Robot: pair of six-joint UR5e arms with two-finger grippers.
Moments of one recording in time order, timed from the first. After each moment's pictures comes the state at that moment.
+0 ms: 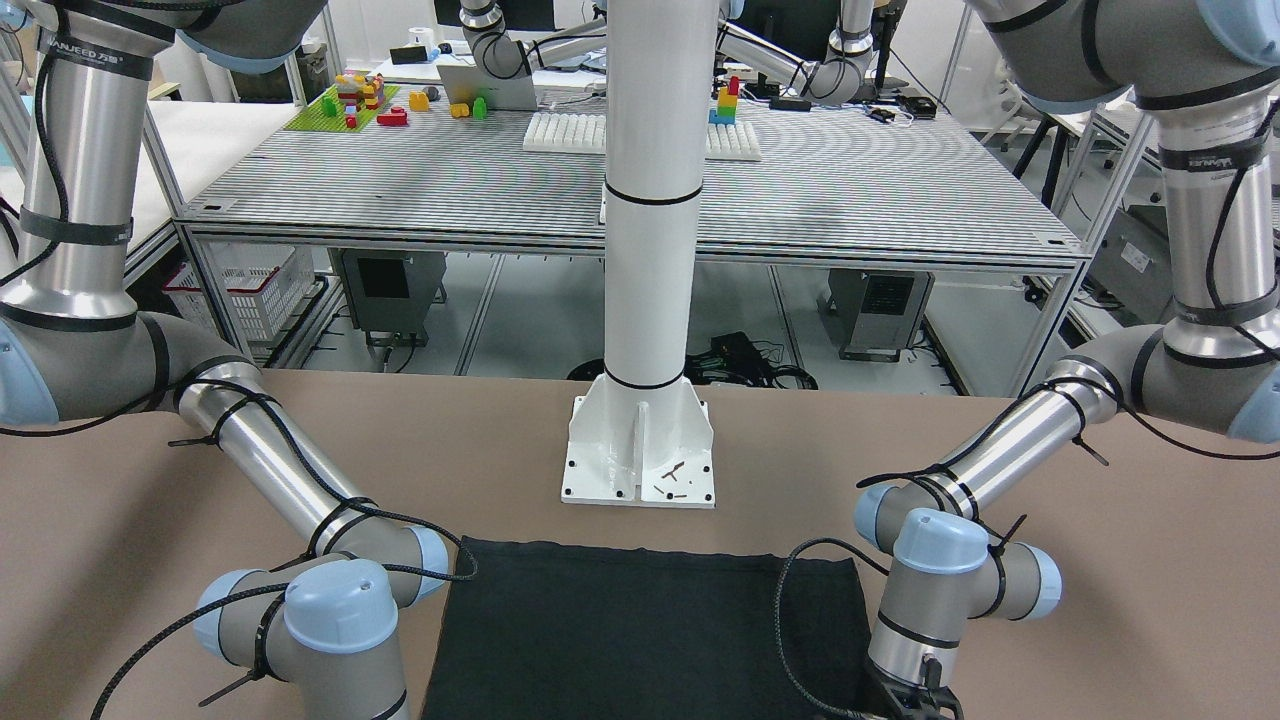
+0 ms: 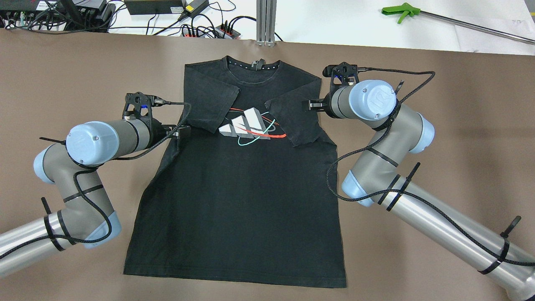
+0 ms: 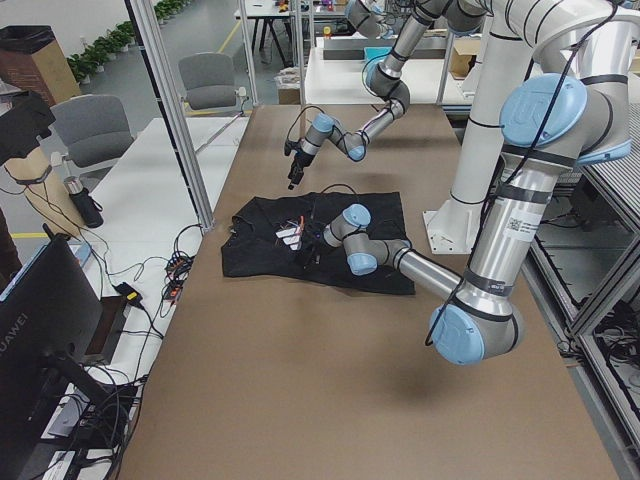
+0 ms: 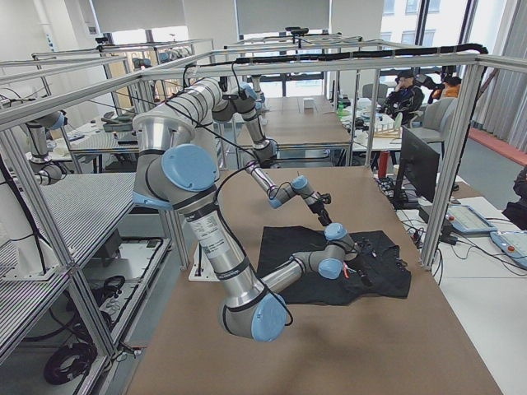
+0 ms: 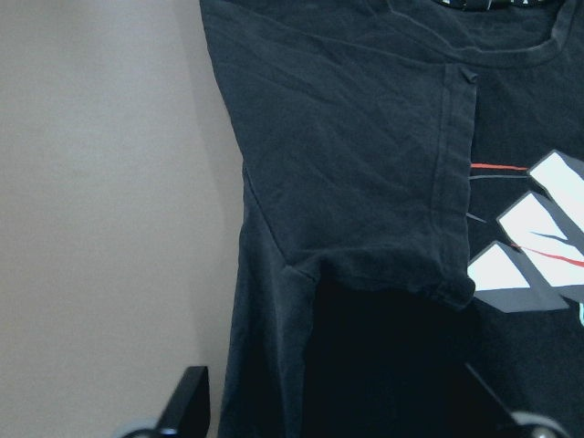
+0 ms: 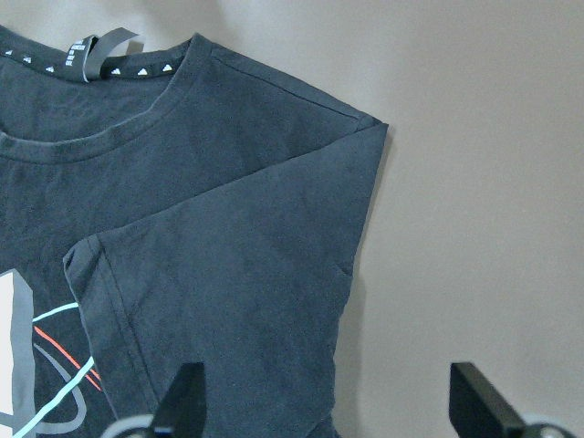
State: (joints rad) left arm -0.65 -1.99 -1.57 -2.29 -1.51 -1.08; right arm 0.78 -0.91 1.36 -0.97 1.67 1.00
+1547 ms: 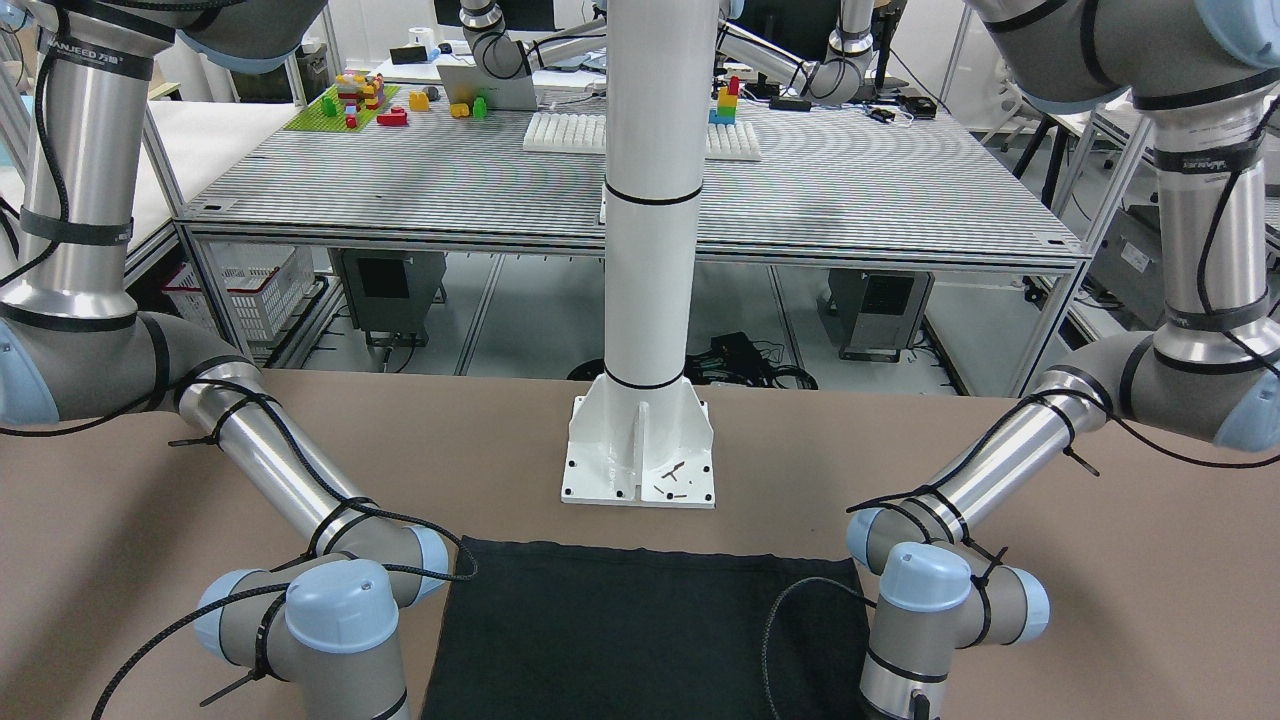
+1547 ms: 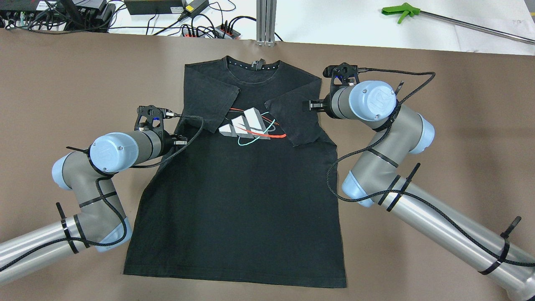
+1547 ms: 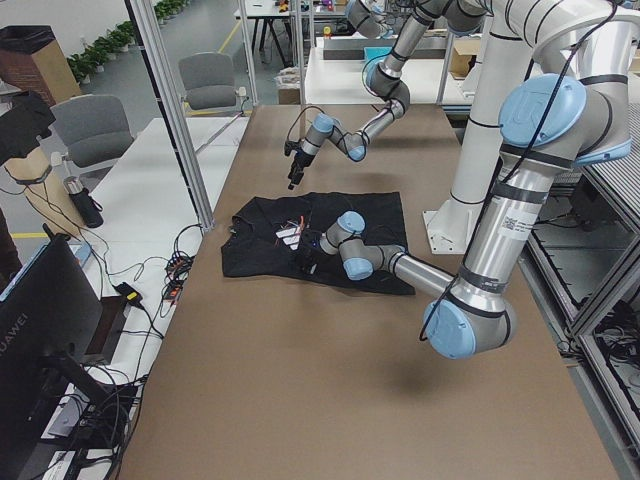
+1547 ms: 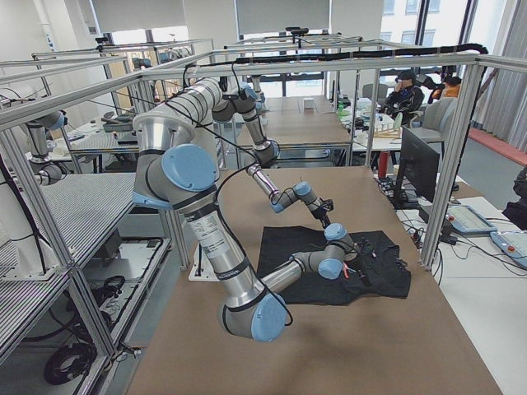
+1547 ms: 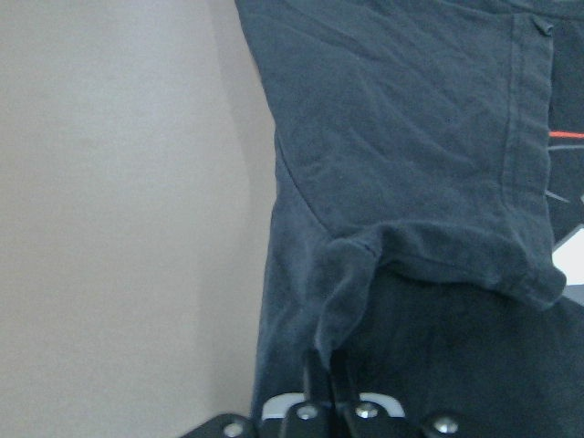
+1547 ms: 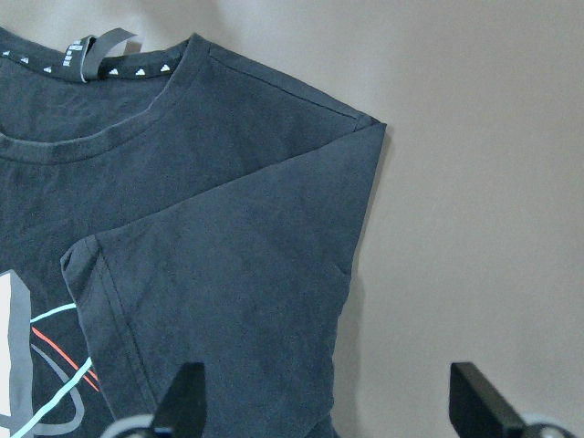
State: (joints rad) left arm -0.65 -2.03 -1.46 -2.29 -1.50 -1.08; right arm 0.78 -0.91 1.36 -0.97 1.67 1.00
